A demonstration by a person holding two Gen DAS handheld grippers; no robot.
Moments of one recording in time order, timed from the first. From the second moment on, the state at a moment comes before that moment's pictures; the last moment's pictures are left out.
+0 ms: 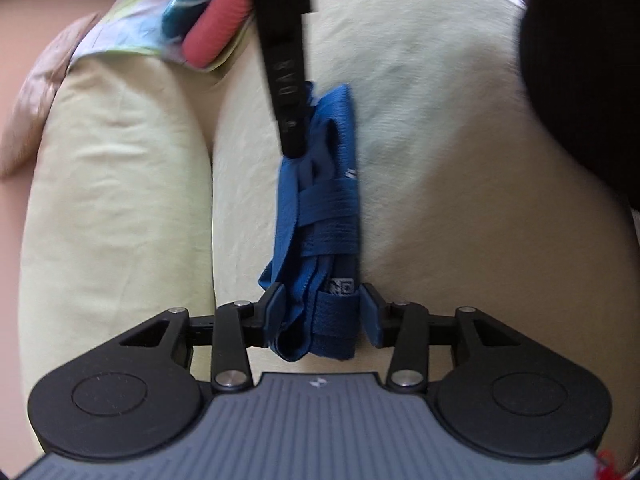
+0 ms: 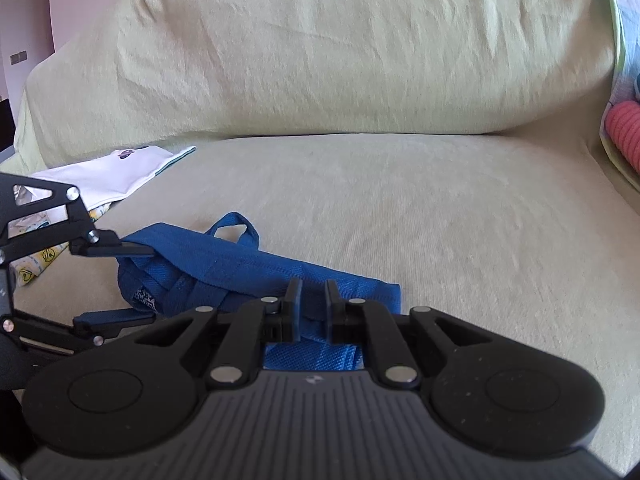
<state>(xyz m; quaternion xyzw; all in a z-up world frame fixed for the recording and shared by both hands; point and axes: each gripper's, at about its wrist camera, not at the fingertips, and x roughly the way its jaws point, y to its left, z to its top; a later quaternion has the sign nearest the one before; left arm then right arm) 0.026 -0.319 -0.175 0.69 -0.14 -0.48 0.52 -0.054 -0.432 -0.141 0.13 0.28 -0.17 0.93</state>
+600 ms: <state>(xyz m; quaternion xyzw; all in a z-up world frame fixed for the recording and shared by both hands) 0.065 -0.348 -0.158 0.64 -0.05 -0.57 0.50 -0.052 -0.421 -0.125 0.00 0.29 -0.12 0.95</state>
